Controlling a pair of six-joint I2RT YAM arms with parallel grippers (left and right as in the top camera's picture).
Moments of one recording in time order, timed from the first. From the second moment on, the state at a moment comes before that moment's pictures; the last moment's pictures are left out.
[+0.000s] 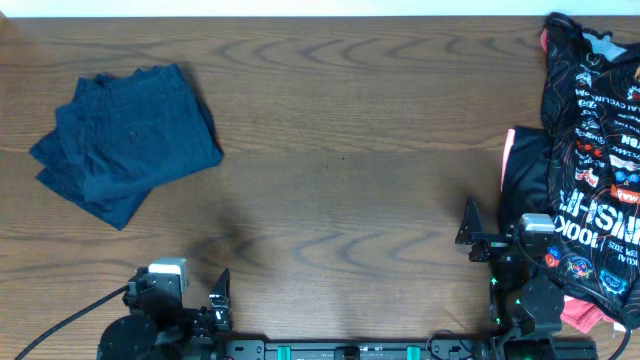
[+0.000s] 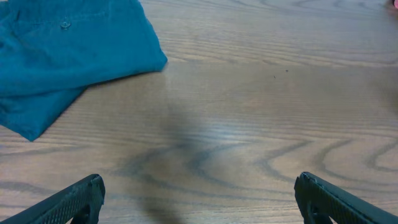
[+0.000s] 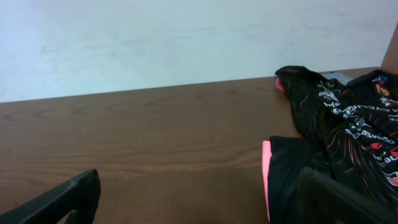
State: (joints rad) left arm -0.16 0.09 0.71 -1.18 0.01 -0.15; right arm 0.07 0.02 0.01 -0.06 0.08 0.13
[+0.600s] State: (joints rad) left arm -0.15 0.09 0.71 -1.18 0.01 -0.15; right arm 0.07 0.02 0.01 -0.06 0.08 0.13
